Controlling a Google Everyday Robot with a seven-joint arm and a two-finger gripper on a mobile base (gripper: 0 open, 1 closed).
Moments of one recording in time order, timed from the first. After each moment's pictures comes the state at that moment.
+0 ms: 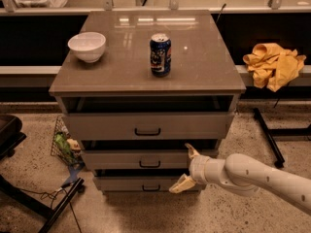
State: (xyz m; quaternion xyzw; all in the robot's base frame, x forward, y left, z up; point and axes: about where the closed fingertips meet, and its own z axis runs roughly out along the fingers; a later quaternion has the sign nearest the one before) arm 0.535 -0.096 0.492 -0.53 0.71 0.16 0.43
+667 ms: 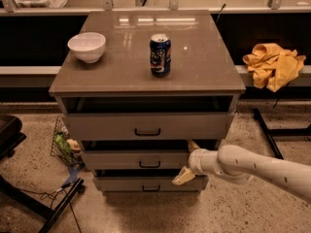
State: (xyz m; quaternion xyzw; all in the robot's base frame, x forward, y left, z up) arm 0.582 -0.108 0.463 -0.55 0.72 0.10 0.40
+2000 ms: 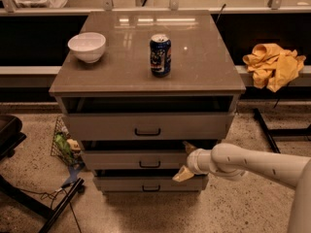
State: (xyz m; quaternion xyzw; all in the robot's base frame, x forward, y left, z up) arm 0.592 -0.114 0.440 -0.58 0.72 0.07 0.37
